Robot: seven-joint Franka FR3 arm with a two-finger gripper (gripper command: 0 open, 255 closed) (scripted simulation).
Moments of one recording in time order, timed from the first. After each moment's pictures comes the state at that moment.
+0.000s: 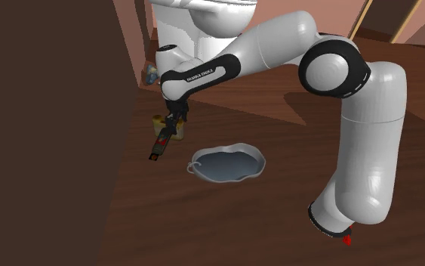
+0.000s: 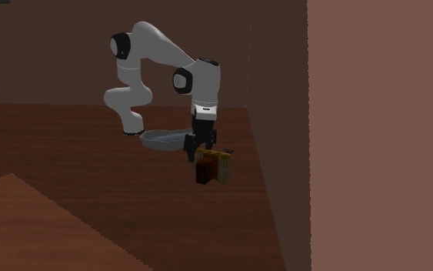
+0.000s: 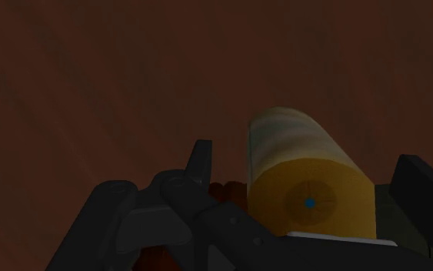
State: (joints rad) arm 0.05 0.42 0.14 -1.70 -0.17 2.05 -0.09
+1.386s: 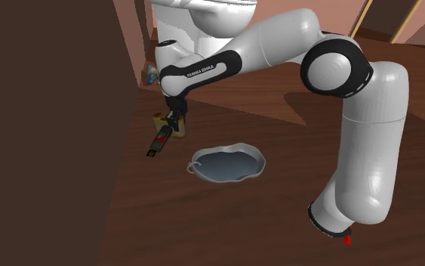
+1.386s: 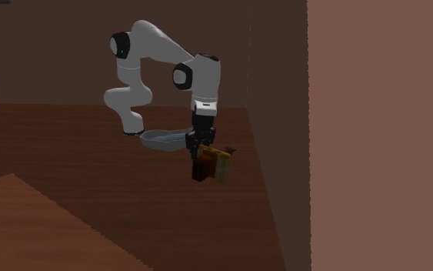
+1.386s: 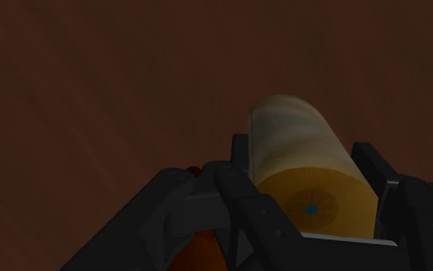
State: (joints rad) arm 0.05 0.41 0.14 -1.68 -0.17 2.02 -0.09
